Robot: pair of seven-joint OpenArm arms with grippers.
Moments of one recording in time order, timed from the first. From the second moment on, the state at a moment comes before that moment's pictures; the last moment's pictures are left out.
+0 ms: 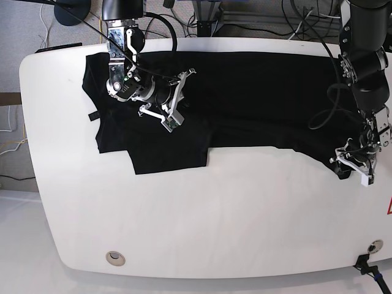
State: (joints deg) left arm -31.0 -26.4 -19.6 26.4 -6.4 -29.8 17.4; right arm -6.5 -0.2 0.3 91.0 14.5 38.5 -53.8
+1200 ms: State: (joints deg) left arm 11.2 -26.2 -27.3 77.4 -16.1 -30.3 9.0; right arm -5.8 0.0 0.5 88.5 15.7 38.9 -52.8
